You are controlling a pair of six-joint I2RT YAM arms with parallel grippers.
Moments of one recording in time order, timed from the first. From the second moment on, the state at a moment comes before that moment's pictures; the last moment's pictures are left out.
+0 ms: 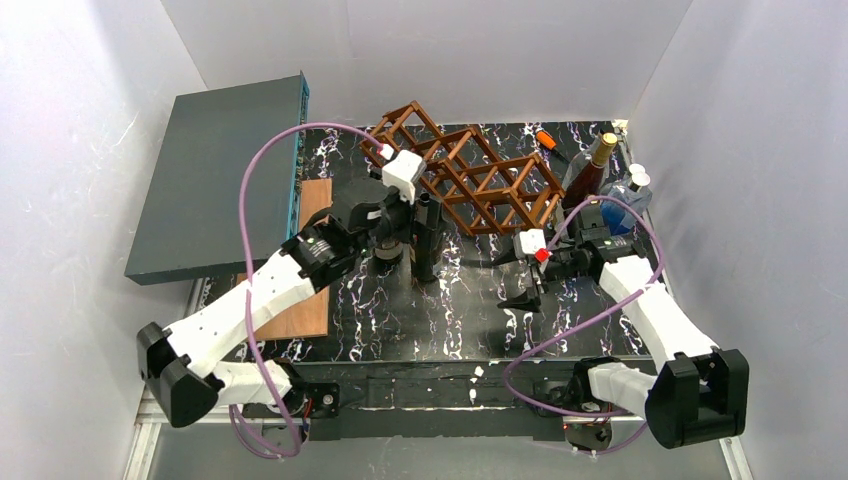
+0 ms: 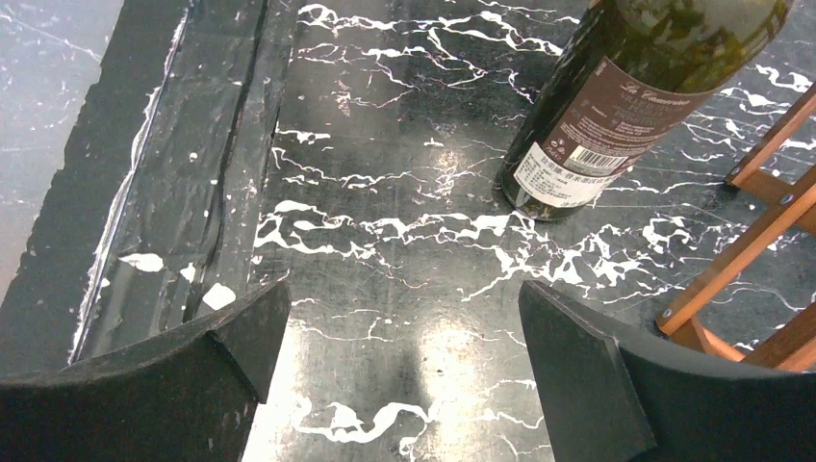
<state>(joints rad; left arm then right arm) -0.82 1.25 1.18 -0.29 -0.11 -0.16 0.22 1.14 0.81 -0.78 -1.22 -1.18</state>
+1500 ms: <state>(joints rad) -0.45 0.91 1.43 -0.64 0.13 -0.26 0.07 1.03 1.60 -0.76 -0.26 -0.10</state>
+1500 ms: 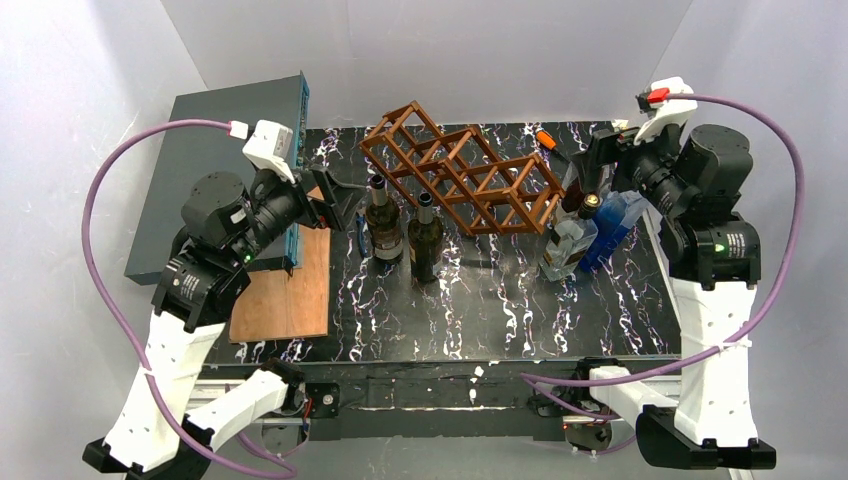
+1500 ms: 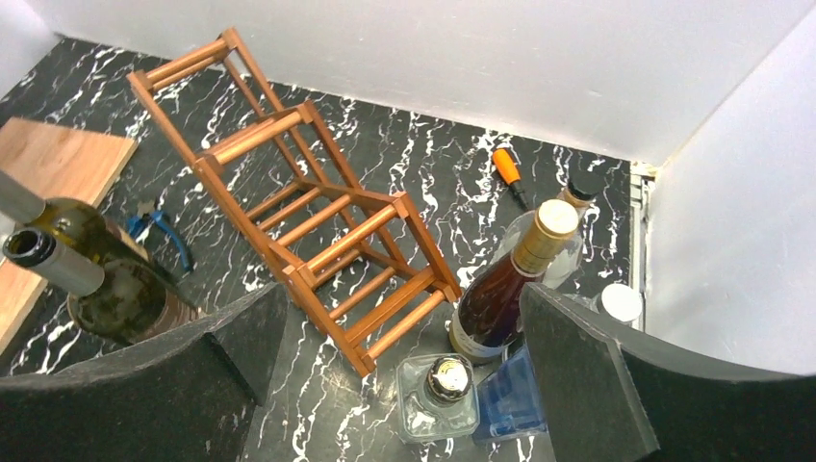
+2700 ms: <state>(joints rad) -0.45 0.90 1.46 -0.68 0.24 -0.35 0.03 1.05 1.61 -0.76 -0.32 -0.11</state>
